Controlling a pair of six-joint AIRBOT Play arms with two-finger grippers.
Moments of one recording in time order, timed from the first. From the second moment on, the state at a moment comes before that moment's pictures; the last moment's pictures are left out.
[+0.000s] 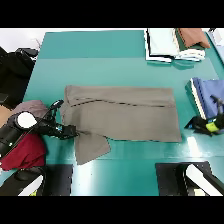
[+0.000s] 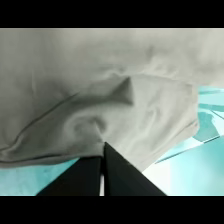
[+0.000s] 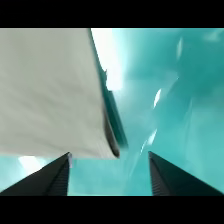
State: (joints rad) left arm -0.22 -0.82 0.55 1.04 -1.11 -1.59; right arm -0.59 -0.99 0.66 -1.28 1.43 1.32
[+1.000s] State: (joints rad) left arm -0.22 -0.63 0.60 1.11 -1.32 -1.61; right arm -0.34 -0.88 0.66 -1.32 1.46 1.32
